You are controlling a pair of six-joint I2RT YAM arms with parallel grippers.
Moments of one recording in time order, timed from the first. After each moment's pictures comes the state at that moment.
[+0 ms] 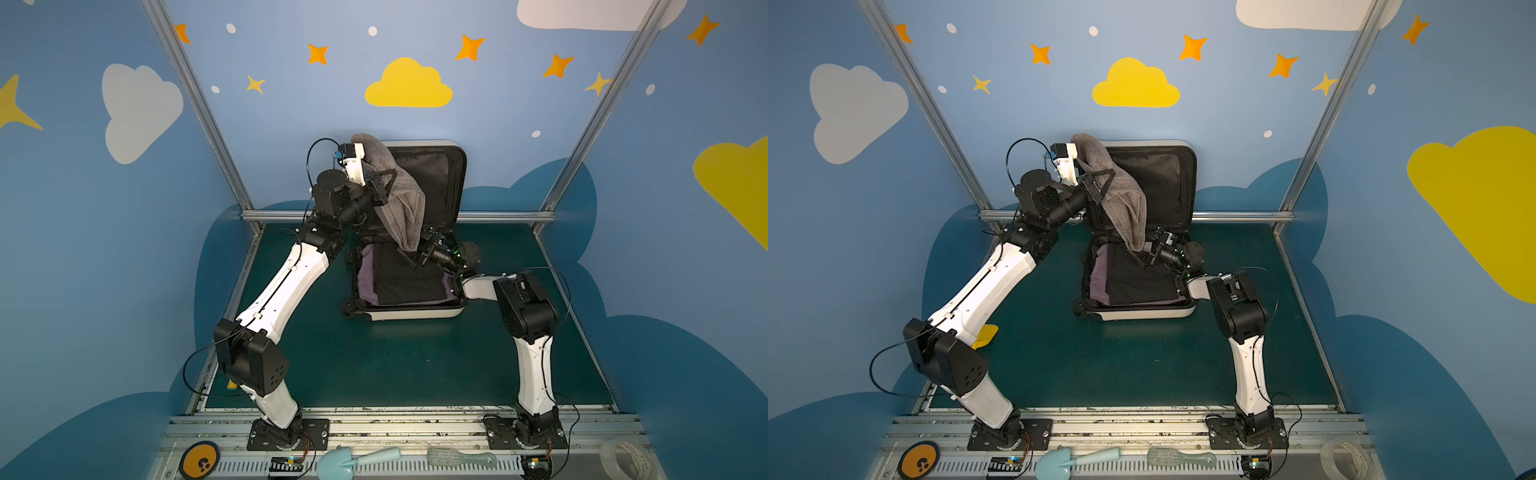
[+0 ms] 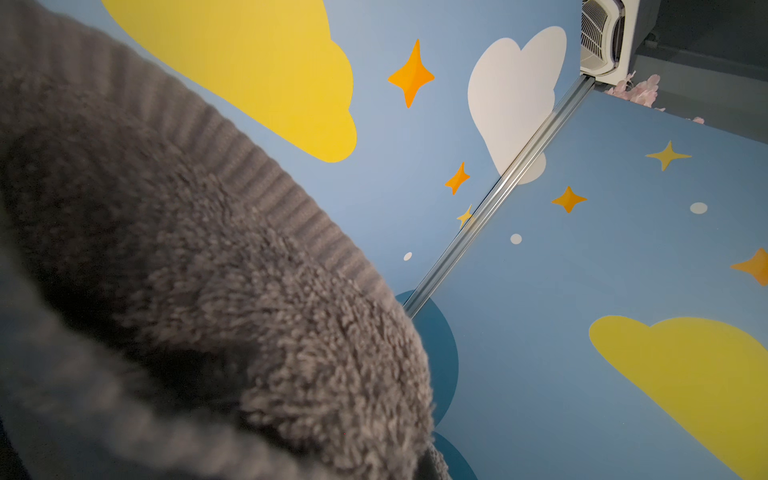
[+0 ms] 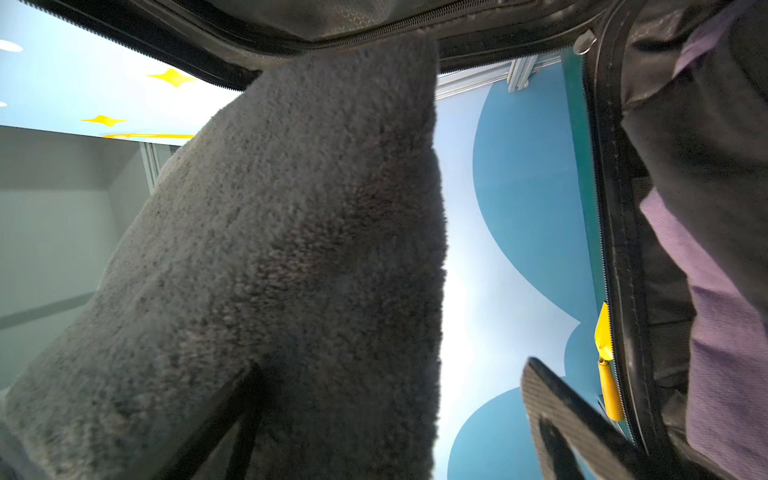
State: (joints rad) left arm -0.39 1.69 1.75 0.05 0.29 -0.65; right arm 0.42 2.19 1.28 1.28 -0.79 2.09
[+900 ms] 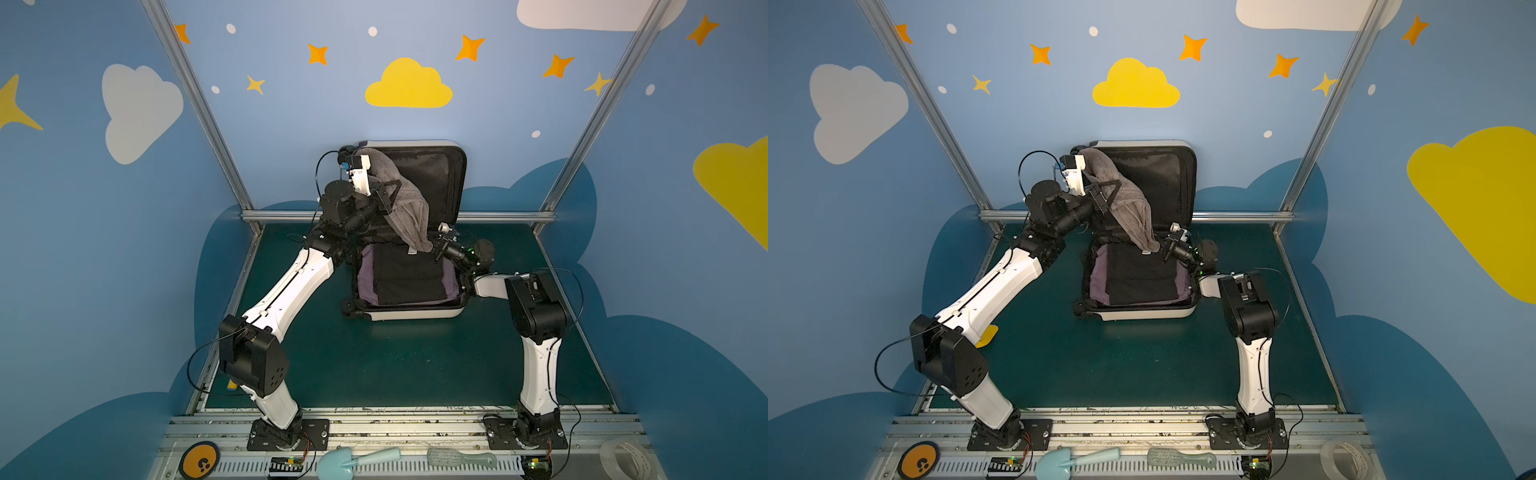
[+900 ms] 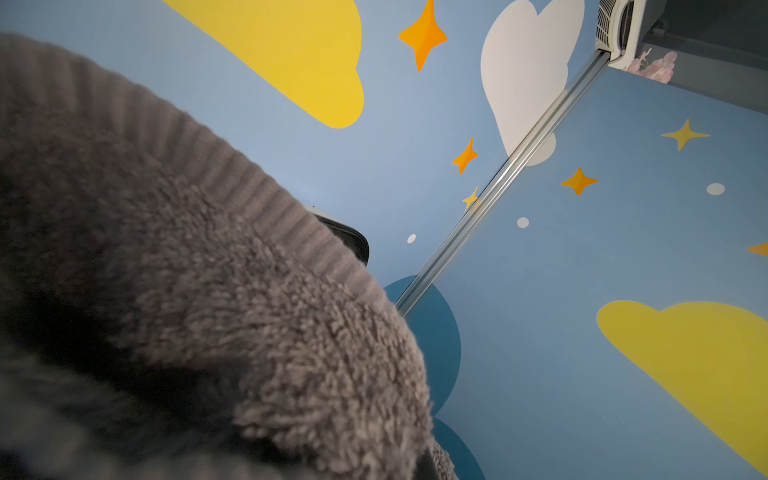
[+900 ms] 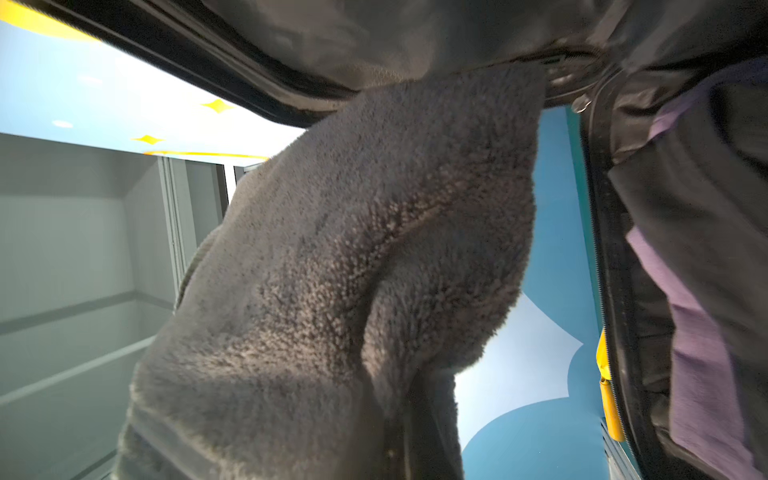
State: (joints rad) left arm -0.41 1.69 1.65 0.12 0.31 -0.66; right arm 0.30 2.14 1.24 1.29 -0.83 2.09
